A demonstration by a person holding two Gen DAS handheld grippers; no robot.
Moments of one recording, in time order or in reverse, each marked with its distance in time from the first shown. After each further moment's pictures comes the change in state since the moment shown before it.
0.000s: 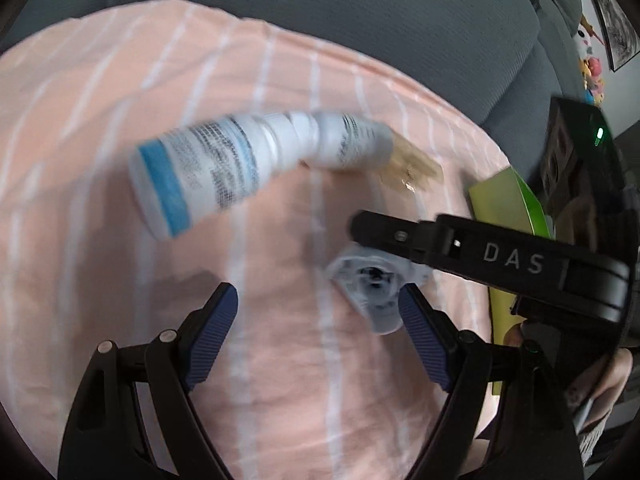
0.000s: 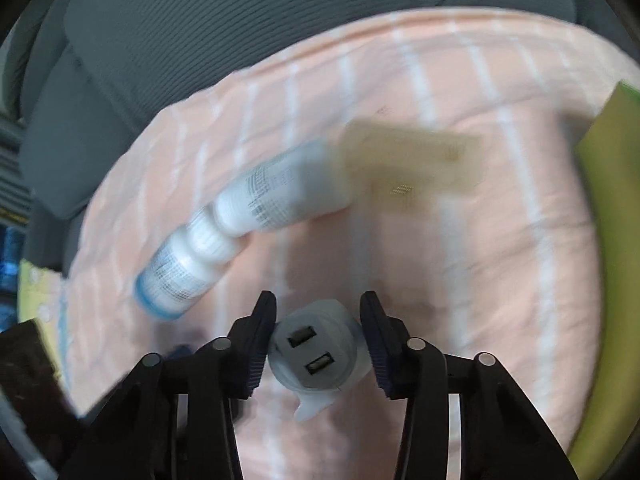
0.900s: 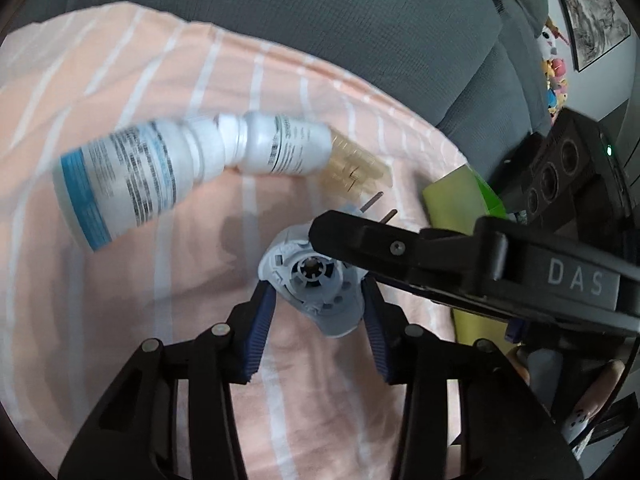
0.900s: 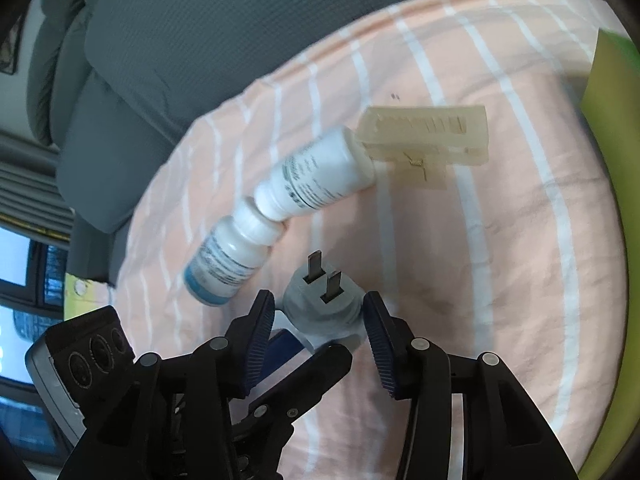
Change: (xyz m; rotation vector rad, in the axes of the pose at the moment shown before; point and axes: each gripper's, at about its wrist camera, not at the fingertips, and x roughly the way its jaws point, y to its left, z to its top) left arm 0.006 -0.022 0.001 0.050 -0.052 -0.178; right arm -0.018 -0.010 -0.017 0.079 -0.042 0.163
